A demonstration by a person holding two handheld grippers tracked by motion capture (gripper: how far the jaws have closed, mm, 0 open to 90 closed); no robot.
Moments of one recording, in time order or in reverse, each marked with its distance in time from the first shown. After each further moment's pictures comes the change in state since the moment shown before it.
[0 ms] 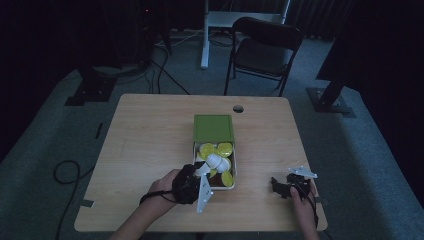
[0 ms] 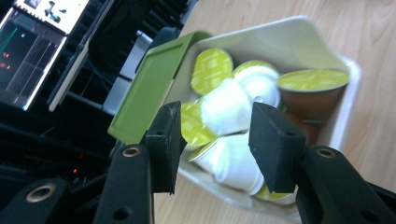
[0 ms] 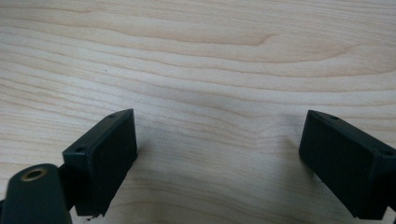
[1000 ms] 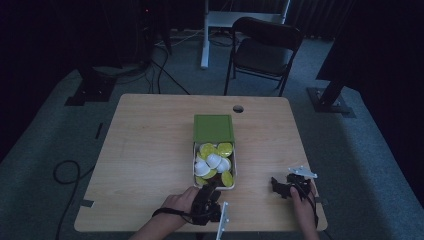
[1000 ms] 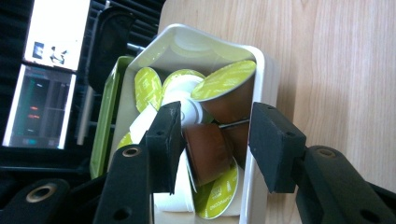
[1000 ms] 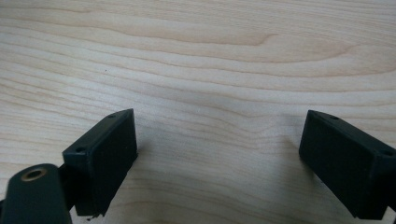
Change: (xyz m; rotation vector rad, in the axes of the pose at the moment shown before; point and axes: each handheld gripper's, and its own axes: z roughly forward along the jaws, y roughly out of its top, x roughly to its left) left arm -0.077 0.012 0.014 0.028 0.038 0.318; right arm 0.000 0.000 0.000 0.000 0.000 0.000
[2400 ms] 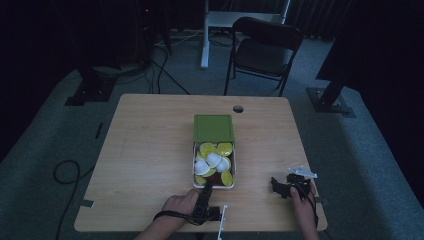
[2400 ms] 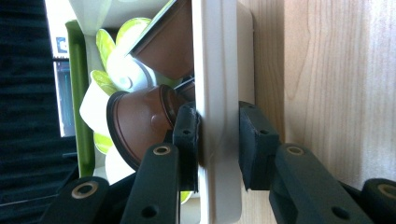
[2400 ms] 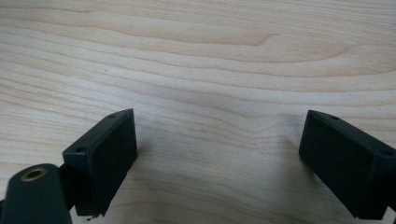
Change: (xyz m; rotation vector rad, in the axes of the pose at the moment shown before) left arm -0.050 -0.016 0.036 0.187 0.108 0.246; right arm 0.000 0.000 0.000 0.000 0.000 0.000
